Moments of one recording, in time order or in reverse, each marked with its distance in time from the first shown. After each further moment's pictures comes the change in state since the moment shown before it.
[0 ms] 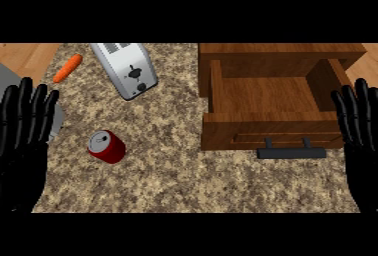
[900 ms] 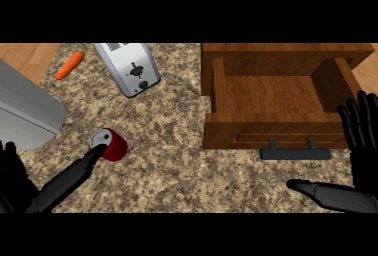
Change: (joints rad) left arm 0.143 -0.094 -0.132 -0.031 -0.522 0.798 0.495; right arm 0.065 0.020 -0.090 0.039 -0.062 -0.060 0.209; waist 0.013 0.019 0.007
